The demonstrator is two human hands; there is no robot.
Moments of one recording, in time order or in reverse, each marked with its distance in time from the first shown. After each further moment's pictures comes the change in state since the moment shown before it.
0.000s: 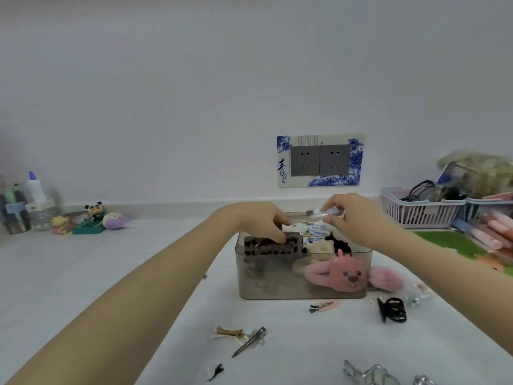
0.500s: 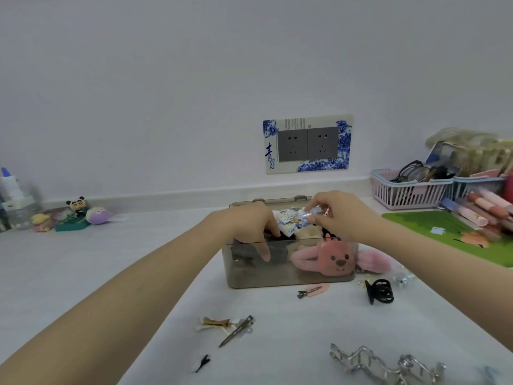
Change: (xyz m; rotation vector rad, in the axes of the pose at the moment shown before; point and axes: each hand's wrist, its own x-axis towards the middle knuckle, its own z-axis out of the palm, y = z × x) left_hand 0.023 -0.002 0.030 0.262 0.005 0.114; right_hand -0.010 0.011 0.012 0.066 -0.076 -0.046
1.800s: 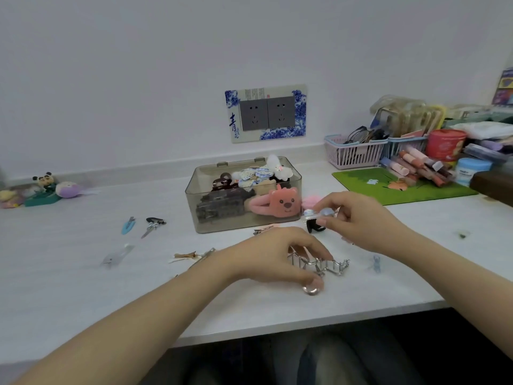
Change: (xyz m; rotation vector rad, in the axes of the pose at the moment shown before) left_hand -0.092 0.155 0.068 -0.581 0.073 0.359; right_hand -0.162 0.017 -0.026 0.146 0.072 0.095
